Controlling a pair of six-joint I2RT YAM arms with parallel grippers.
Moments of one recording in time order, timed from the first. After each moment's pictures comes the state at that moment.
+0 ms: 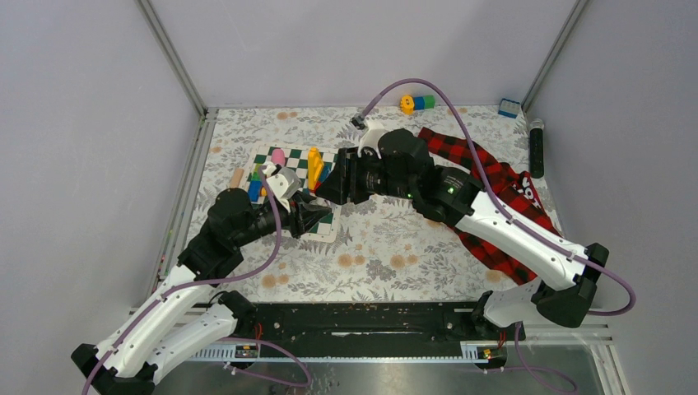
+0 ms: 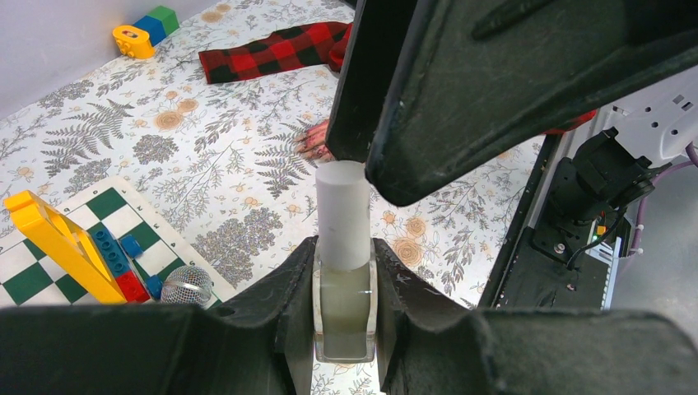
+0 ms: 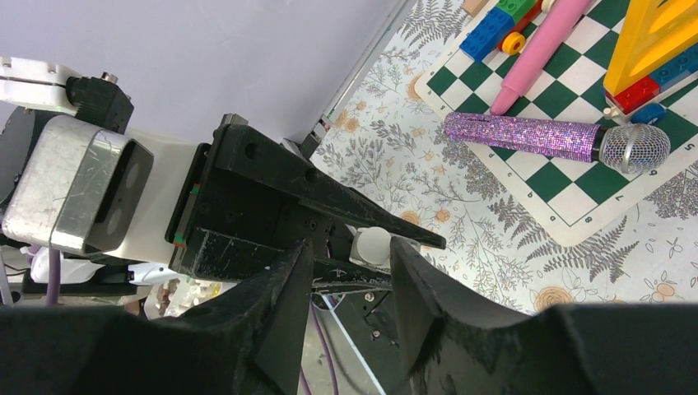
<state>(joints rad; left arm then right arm) -0.65 0.70 0.78 -0.19 0.39 -0.07 0.98 1.39 1.54 -0.49 -0.14 0.67</state>
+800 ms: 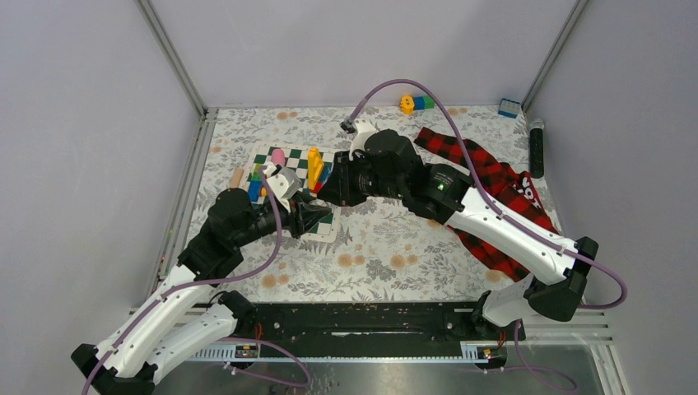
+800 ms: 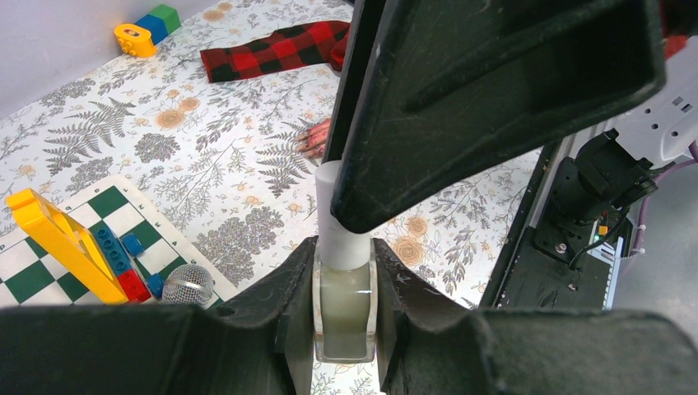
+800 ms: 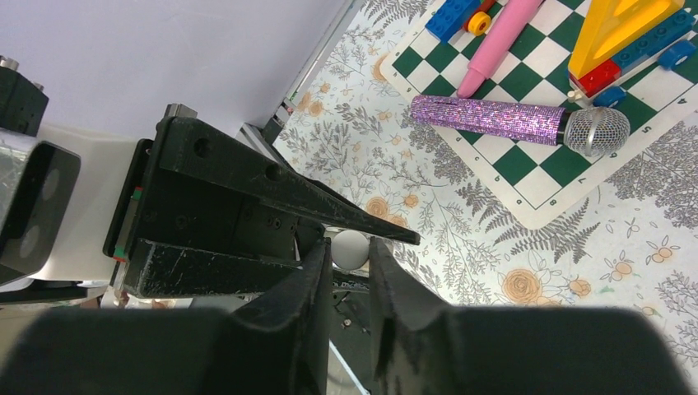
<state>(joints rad) -0.65 0.70 0.78 -0.20 0.39 -0.07 1.00 1.45 1.60 -0.58 -0.09 0.62</state>
